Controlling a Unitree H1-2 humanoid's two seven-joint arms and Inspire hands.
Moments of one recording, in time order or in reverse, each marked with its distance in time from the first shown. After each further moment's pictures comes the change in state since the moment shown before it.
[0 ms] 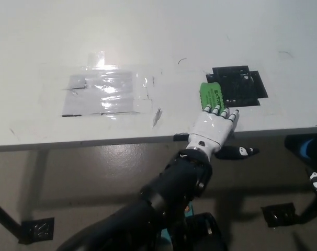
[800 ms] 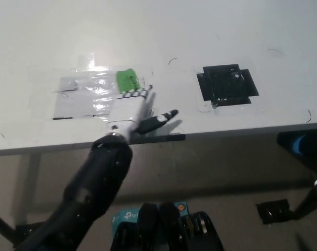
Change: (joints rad) left_arm 0.151 0.240 0.392 -0.167 -0.119 -0.053 0.026; right_arm 0.028 -0.003 -0.007 0.000 0.003 -0.010 -0.015
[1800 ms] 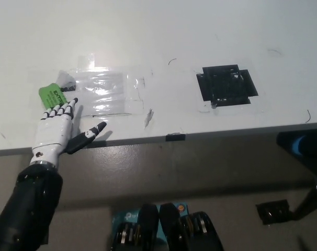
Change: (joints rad) left_arm 0.236 0.220 0.124 -0.231 -0.026 -0.037 0.038; right_arm 0.011 -0.002 -0.008 -0.001 0.006 0.002 0.000
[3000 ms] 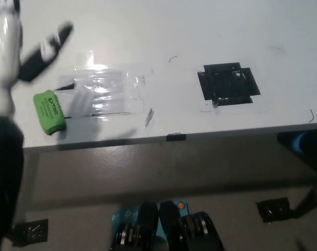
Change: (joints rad) left_arm 0.011 0.015 0.229 -0.782 -0.137 0.019 -0.101; right_arm 0.060 -0.007 0.003 -0.036 0.026 0.040 0.043
